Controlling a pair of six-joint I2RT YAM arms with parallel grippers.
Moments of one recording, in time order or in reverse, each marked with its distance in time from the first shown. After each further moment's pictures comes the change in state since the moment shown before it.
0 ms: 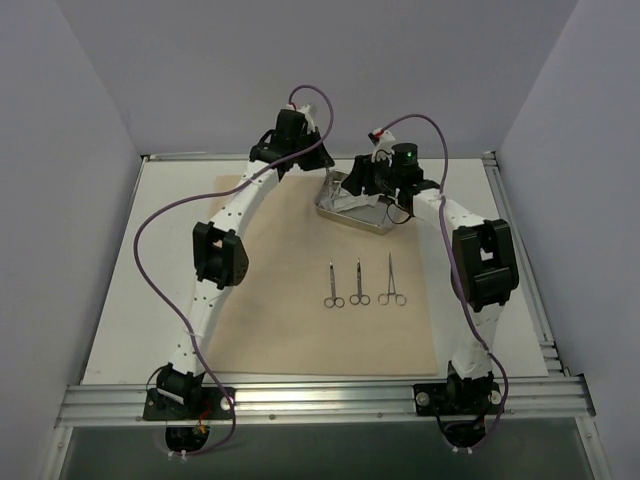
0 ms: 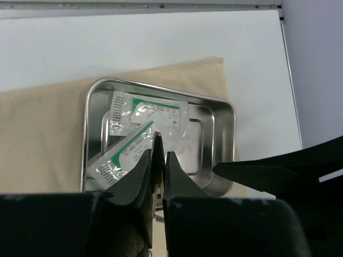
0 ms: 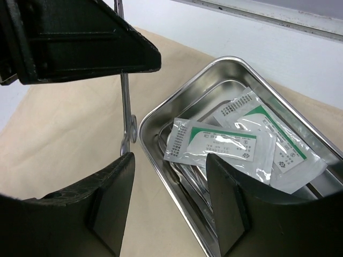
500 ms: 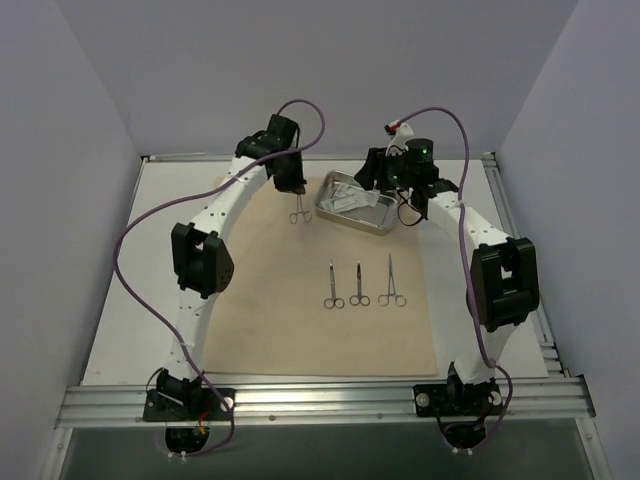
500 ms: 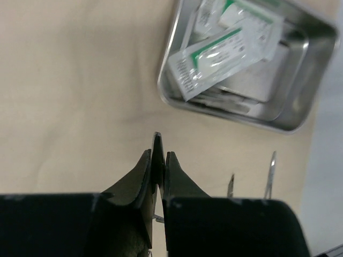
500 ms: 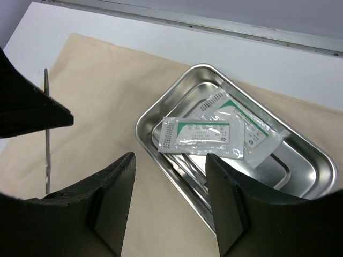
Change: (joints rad) left arm -0.002 -0.229 -0.205 -0.327 -0.164 0.088; right arm -0.013 -0.147 -0.028 -0.087 0.101 0.021
